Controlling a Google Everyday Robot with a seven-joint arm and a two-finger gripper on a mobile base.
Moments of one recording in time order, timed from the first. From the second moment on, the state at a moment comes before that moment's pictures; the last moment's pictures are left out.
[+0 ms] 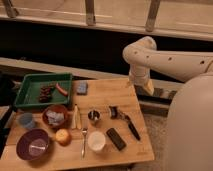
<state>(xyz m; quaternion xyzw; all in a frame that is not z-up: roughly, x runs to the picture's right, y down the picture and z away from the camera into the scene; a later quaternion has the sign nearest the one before) 0.195 0.002 0.745 -0.08 0.29 0.80 0.51</state>
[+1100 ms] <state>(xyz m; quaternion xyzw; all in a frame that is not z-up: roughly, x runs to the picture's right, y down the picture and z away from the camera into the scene) 0.136 0.025 0.741 -0.13 0.26 0.77 0.57</state>
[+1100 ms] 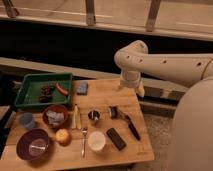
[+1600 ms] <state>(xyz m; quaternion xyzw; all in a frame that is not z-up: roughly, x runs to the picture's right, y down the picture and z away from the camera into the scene) 0.114 0.085 0.744 -0.20 0.30 0.70 0.62</state>
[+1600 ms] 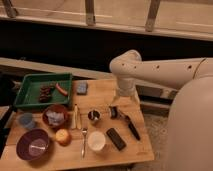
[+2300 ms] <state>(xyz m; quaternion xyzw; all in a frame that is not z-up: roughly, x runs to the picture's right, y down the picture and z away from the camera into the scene) 0.095 0.106 0.741 -0.22 0.32 0.65 0.65</state>
